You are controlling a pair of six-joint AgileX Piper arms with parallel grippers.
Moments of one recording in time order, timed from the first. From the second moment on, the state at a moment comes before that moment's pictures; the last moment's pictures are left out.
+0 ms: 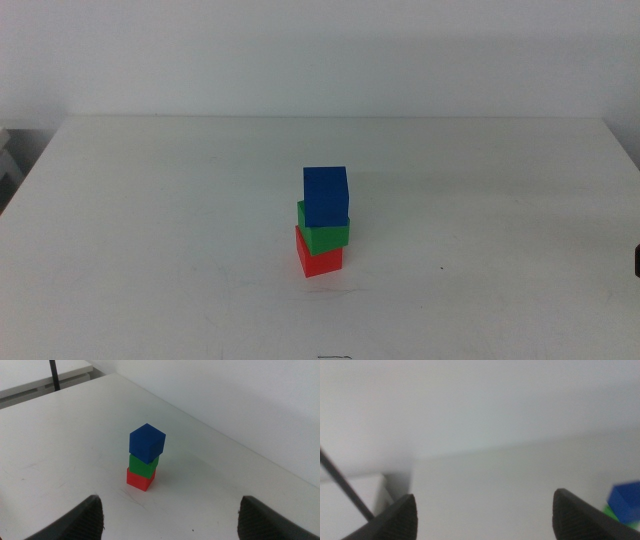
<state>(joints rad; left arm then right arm) -0.20 0.70 -1.17 0.14 0.93 -0.02 0.78 0.53 -0.83 -0.17 0.74 0.02</state>
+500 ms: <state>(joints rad) -0.12 0.38 -0.84 0.04 0.75 0.00 0.78 0.53 -0.83 -0.17 0.74 0.02</state>
